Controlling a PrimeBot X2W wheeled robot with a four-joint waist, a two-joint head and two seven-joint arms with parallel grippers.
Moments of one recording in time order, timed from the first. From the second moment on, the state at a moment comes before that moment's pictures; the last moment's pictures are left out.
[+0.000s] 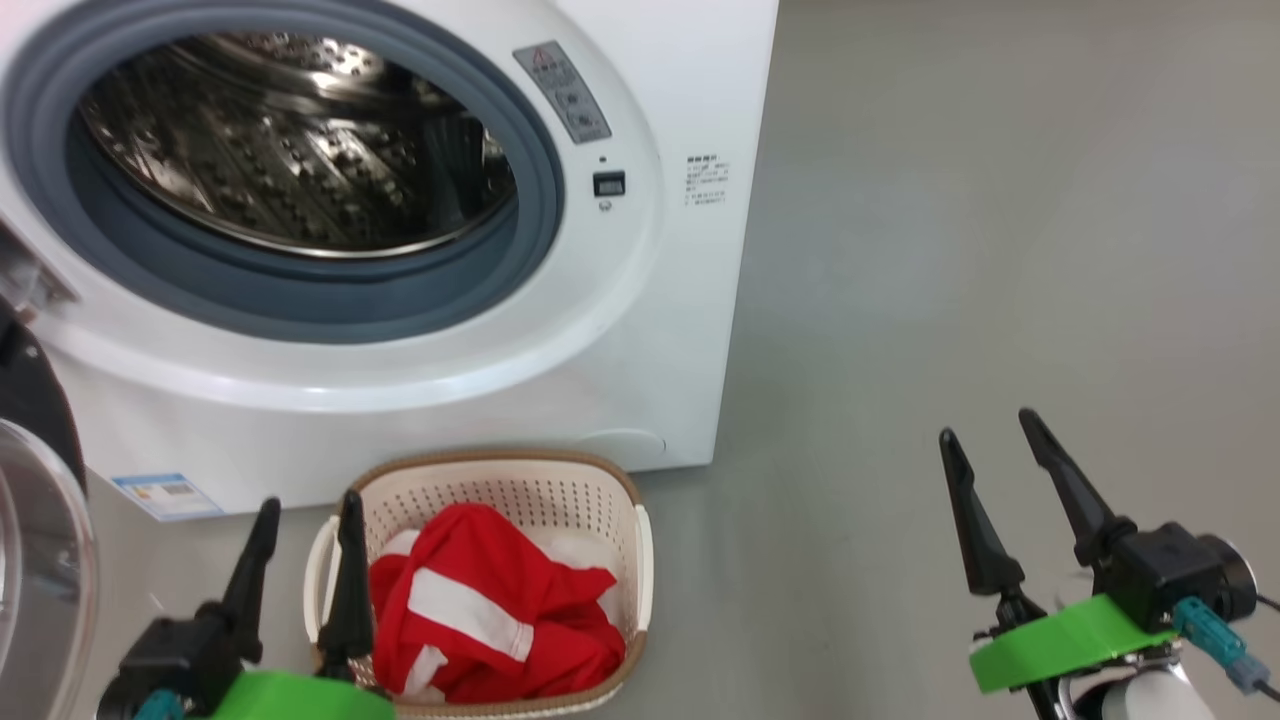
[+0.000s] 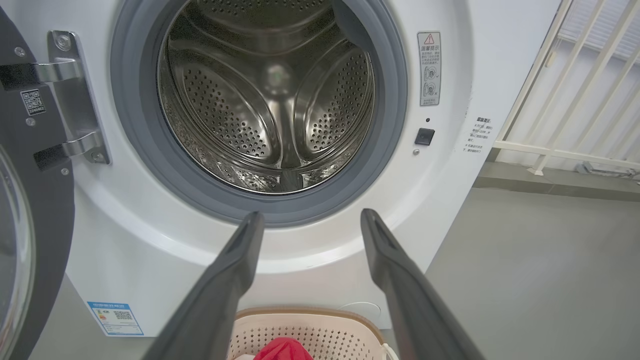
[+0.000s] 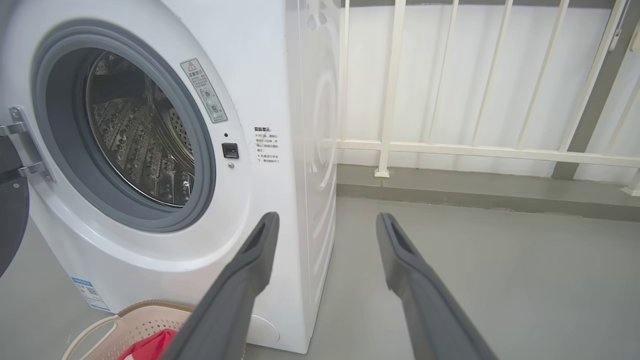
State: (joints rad) left arm -0.12 0.04 0.03 0.23 -0.25 -0.06 -0.25; right arm -0.06 -0.05 0.01 0.13 0.17 0.12 -0.26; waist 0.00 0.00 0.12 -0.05
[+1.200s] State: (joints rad) left arm 0.11 0.04 0.01 0.11 -0.25 -0.02 -0.25; right arm 0.10 -0.04 -0.02 0.06 0.19 0.12 -0.26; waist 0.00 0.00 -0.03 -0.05
